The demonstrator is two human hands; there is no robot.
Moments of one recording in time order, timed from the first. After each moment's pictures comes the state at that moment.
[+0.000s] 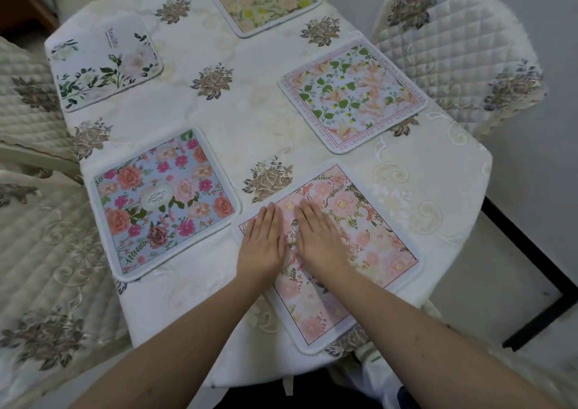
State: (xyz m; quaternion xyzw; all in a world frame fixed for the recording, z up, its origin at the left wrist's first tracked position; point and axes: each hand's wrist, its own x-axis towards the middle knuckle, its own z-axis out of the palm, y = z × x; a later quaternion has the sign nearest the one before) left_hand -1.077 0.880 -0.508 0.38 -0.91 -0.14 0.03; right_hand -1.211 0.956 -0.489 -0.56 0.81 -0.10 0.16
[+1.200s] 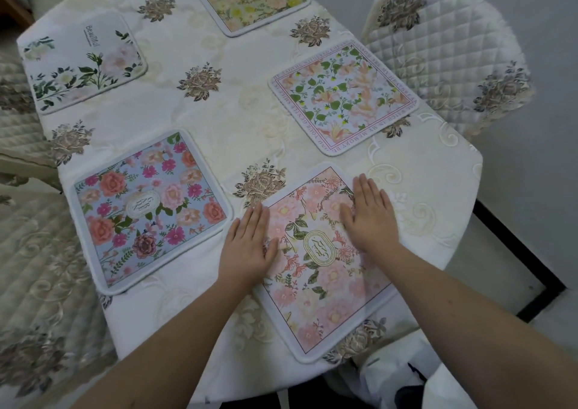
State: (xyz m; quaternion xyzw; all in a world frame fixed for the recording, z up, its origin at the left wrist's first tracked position) left_hand -1.067 0.857 -0.508 0.38 -0.92 -0.14 -0.02; right_hand -1.325 0.980 -0.502 -0.44 0.89 -0.06 0.12
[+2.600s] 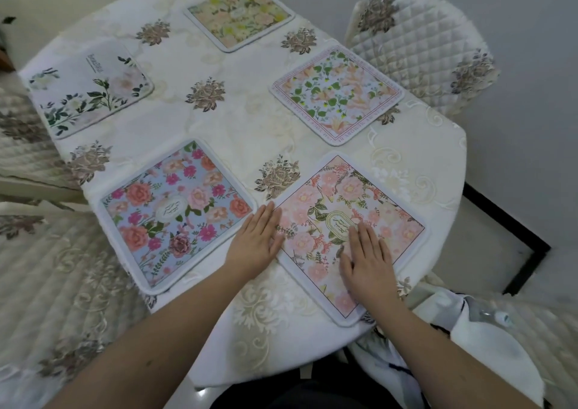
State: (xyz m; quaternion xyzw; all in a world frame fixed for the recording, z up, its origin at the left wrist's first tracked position) left_hand -1.013 0.819 -0.495 0.23 -0.96 -0.14 -0.06; right_hand -1.162 1.053 -0.504 -0.36 0.92 -0.06 0.12
